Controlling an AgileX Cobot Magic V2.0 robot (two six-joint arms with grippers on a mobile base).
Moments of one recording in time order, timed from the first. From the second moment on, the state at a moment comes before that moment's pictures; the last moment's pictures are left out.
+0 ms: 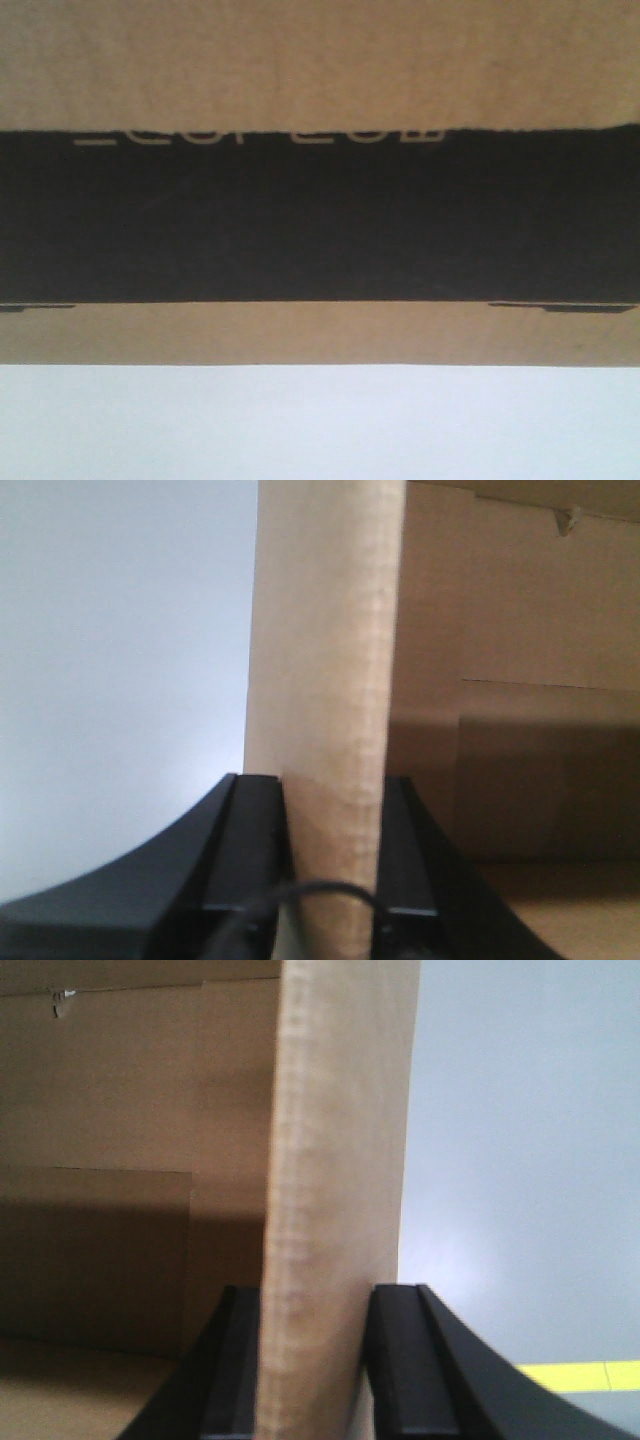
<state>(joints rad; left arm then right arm) -0.29 0.66 -1.21 0.00 1.26 -0.20 0.02 0.66 -1.16 0.23 1.25 0.08</state>
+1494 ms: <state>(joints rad) -0.29 0.66 -1.21 0.00 1.26 -0.20 0.02 0.66 -1.16 0.23 1.25 0.08</state>
